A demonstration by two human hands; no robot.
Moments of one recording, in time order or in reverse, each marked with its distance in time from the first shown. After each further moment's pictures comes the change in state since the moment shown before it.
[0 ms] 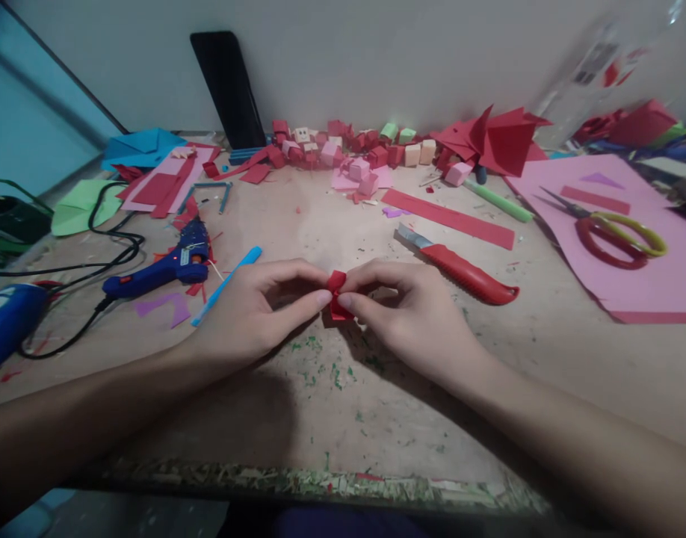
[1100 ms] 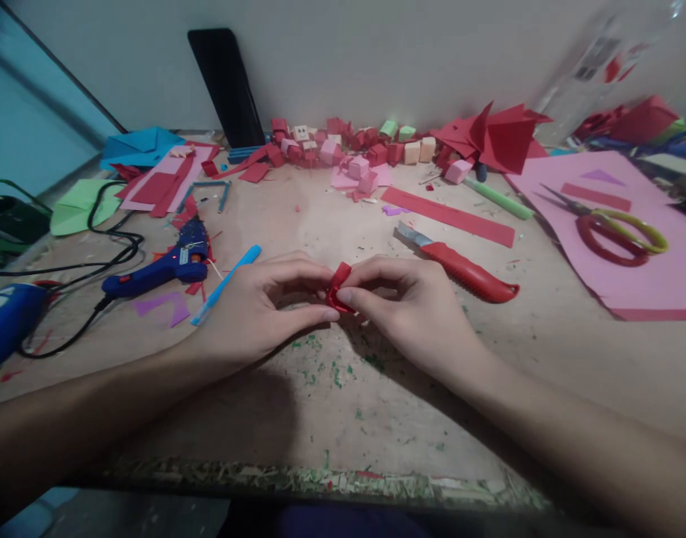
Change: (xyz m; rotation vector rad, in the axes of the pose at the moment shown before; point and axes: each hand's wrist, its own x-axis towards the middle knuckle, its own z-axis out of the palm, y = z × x) left_hand 0.001 -0.001 0.000 -0.051 -0.002 0.019; right_hand 0.001 -0.004 0.001 0.090 0.018 0.051
